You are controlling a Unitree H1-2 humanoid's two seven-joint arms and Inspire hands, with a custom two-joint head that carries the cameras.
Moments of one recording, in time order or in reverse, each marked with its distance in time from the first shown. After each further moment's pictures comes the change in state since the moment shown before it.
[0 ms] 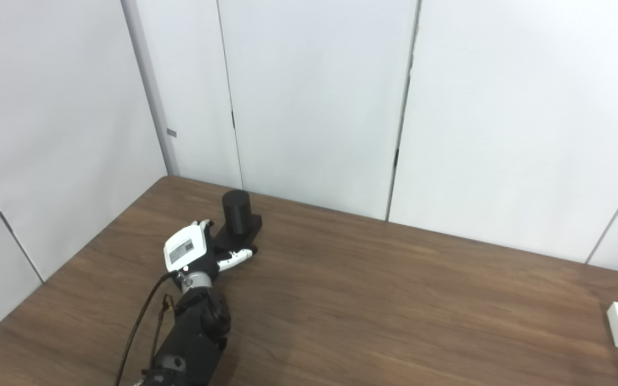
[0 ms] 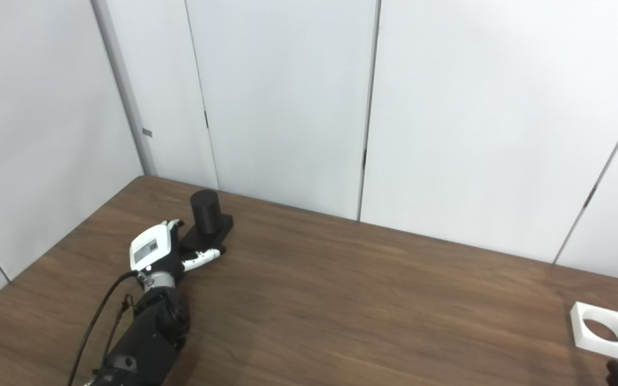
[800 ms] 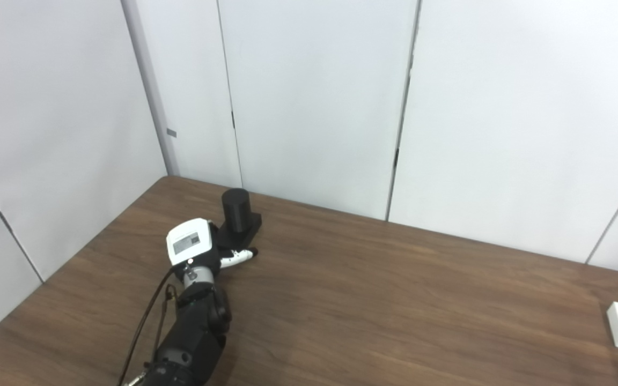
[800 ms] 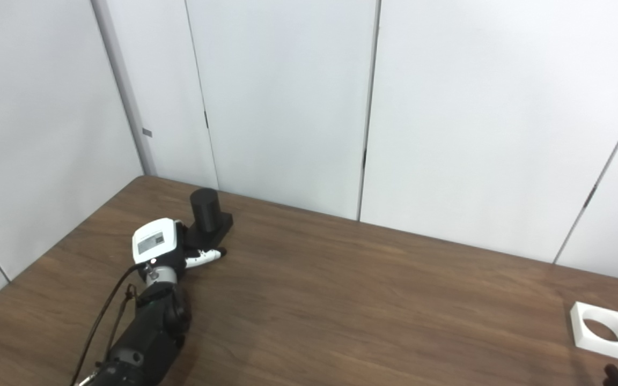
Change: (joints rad) left arm -0.028 0.006 -0.020 0.052 0.184 0.001 -0.035; right arm 0.012 0.000 0.002 -0.013 0.005 0.016 0.002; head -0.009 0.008
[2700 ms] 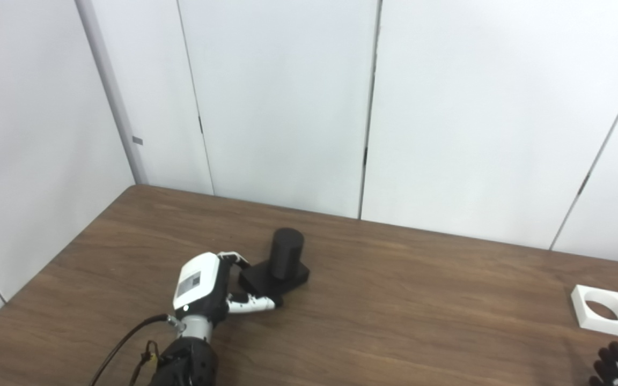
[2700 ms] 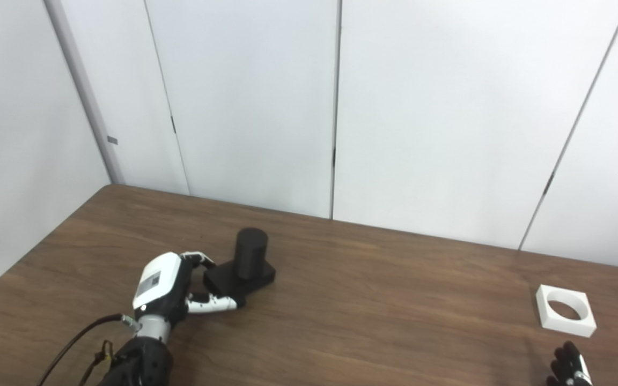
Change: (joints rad) left arm 0.295 0.003 -0.194 -0.573 -0.264 -0.096 -0.162; right arm 0.038 0.020 0.049 -0.071 -0.079 0.031 -0.024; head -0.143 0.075
